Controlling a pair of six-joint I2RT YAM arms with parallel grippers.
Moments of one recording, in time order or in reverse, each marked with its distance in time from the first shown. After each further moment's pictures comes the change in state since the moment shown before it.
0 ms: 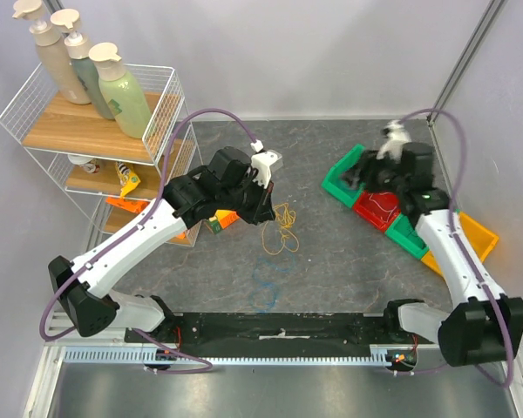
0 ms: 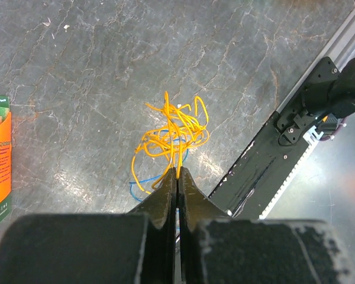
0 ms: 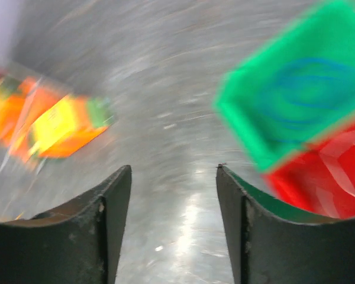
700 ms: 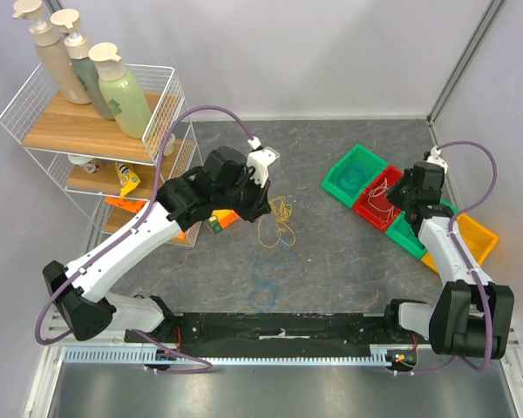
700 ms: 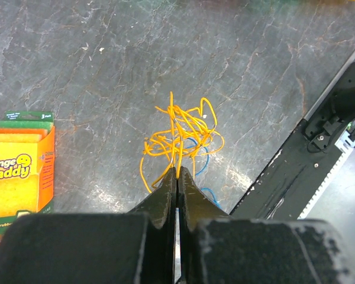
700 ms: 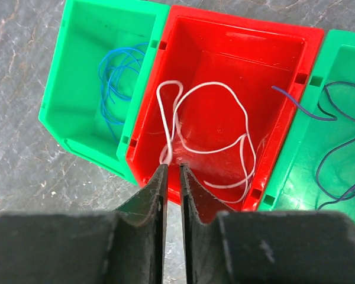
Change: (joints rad) left arm 0.000 -0.036 -0.012 0.023 -0.080 0.100; right arm -0.114 0.055 -0.214 0.140 0.357 0.201
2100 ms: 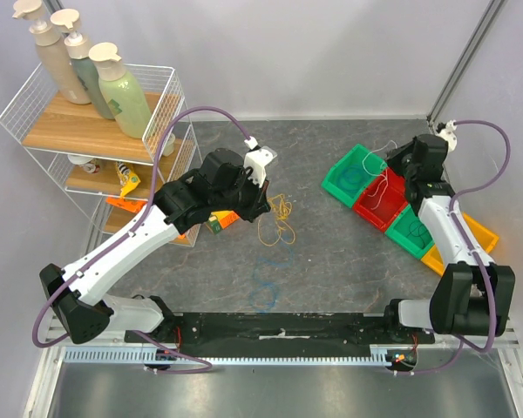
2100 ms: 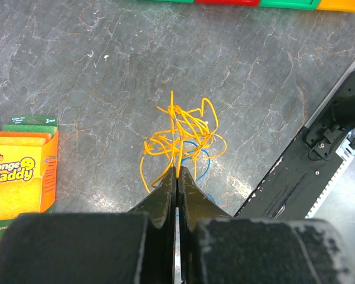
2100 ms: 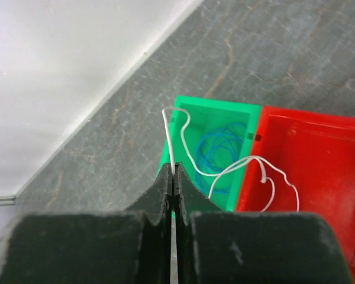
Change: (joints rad) left arm 0.000 -0.022 -0.027 0.044 -0.010 -0.015; right arm 0.037 0.122 0.229 0.140 0.027 0.241
